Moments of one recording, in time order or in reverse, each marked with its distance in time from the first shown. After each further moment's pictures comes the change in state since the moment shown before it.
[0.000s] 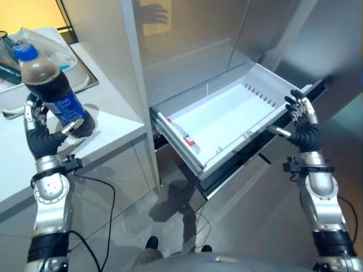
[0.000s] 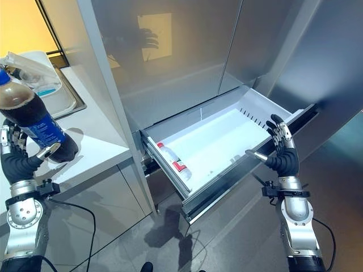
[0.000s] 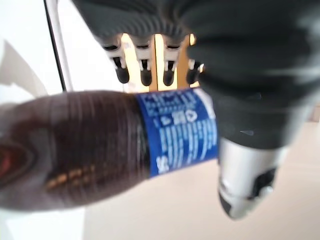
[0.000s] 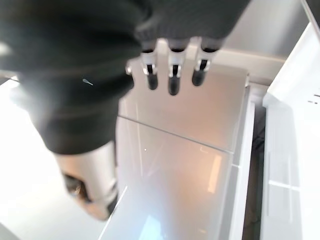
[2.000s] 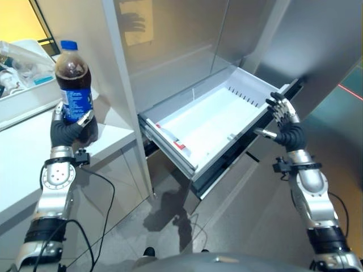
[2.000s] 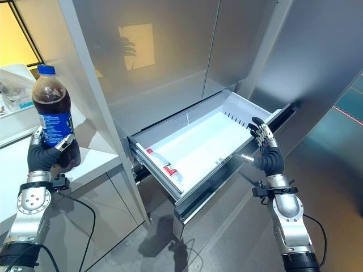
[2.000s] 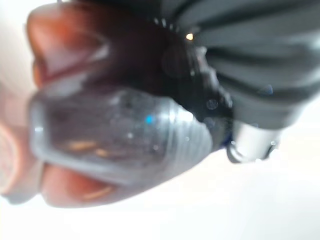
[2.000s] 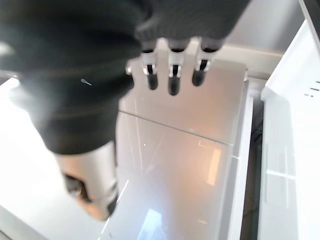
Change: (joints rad) left arm -0.093 0.102 -0.118 0.148 -0.013 0.075 -0.092; right arm -0.018 -0.001 0.077 0.000 0.022 0.041 0.060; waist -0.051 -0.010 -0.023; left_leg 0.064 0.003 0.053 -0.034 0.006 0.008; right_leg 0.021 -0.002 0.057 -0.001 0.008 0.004
